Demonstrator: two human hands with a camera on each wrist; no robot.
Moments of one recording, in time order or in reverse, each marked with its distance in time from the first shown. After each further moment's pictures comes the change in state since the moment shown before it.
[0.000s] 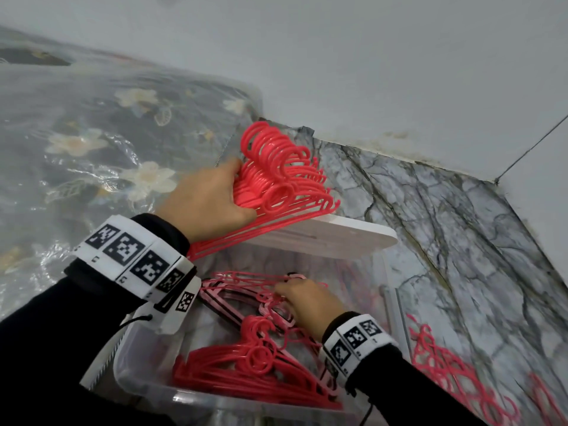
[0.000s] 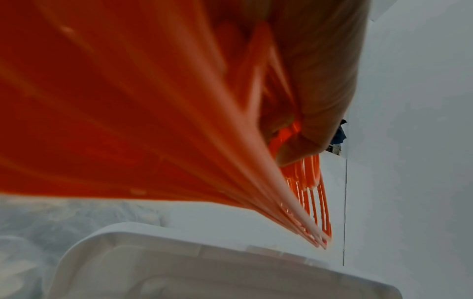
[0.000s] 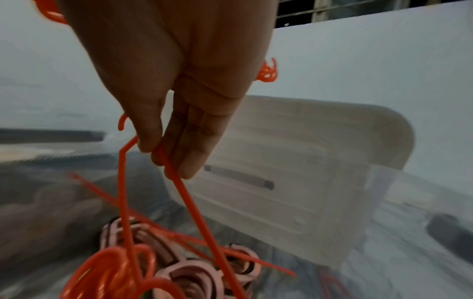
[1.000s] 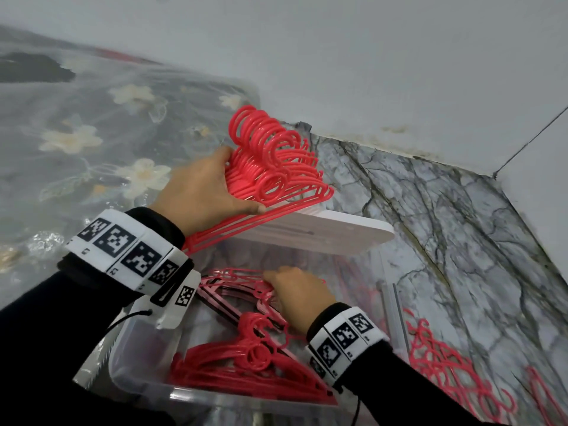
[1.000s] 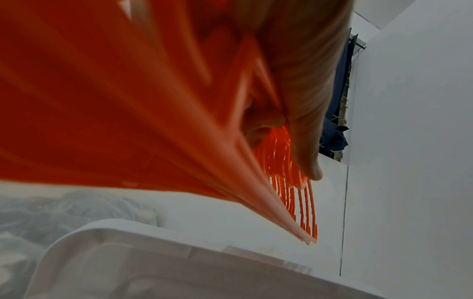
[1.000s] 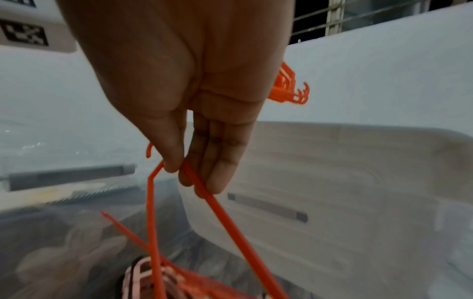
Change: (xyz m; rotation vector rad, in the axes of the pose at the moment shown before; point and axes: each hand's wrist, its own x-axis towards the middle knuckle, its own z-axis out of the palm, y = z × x) left_hand 0.005 0.000 0.003 -0.073 0.052 -0.037; right_hand 0.002 -0.024 -0.011 -0.048 0.101 0.027
